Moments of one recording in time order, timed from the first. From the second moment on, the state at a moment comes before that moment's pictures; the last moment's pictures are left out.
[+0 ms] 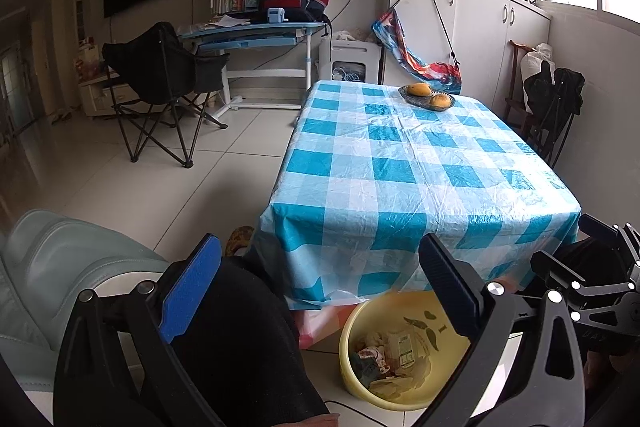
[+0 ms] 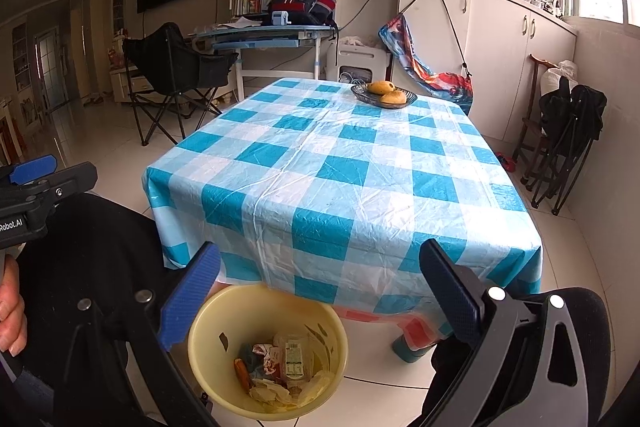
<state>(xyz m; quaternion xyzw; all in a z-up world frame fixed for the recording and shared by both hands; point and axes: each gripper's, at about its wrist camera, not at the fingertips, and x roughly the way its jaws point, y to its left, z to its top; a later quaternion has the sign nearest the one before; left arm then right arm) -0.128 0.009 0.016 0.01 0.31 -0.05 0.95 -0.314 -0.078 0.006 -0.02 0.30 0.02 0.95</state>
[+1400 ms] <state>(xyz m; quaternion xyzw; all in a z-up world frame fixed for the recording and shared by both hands) -0.124 0.009 0.013 0.02 0.32 -0.03 0.95 -0.309 -0.067 -0.001 -0.04 0.31 0.03 0.95</state>
